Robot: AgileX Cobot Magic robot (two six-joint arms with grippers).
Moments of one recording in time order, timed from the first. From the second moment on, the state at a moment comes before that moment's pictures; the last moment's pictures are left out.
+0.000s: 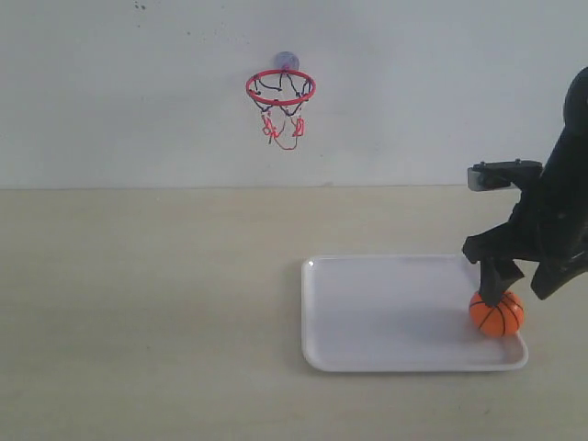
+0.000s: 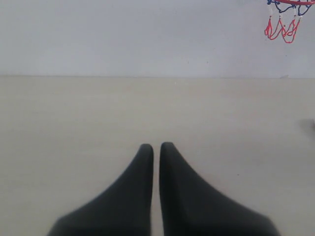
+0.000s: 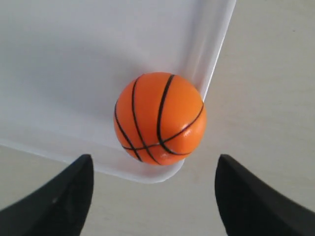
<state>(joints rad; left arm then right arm) 0.02 0.00 0.00 -0.07 0.26 0.04 0.09 1.92 -1.36 0.14 1.02 -0.25</state>
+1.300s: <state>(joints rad) 0.02 0.00 0.00 -0.07 0.26 0.04 0.09 1.90 -1.53 0.34 1.17 -0.25</state>
